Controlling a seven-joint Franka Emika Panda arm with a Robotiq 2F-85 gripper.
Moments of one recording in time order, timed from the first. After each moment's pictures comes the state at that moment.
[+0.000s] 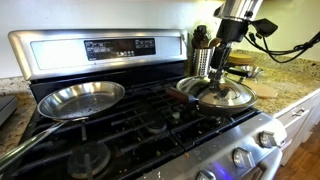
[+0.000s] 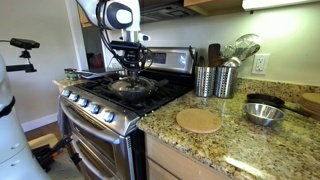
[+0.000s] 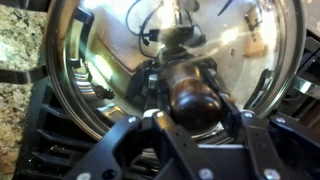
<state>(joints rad) 0.19 -0.11 0.04 -2.38 0.21 2.41 -0.41</state>
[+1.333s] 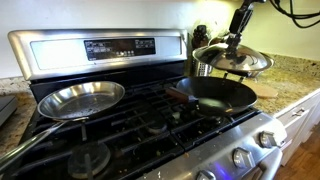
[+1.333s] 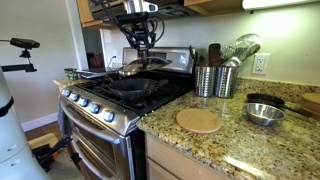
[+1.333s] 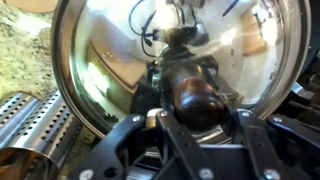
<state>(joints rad) 0.08 -0.30 0.02 -2.33 0.05 2.30 -0.34</state>
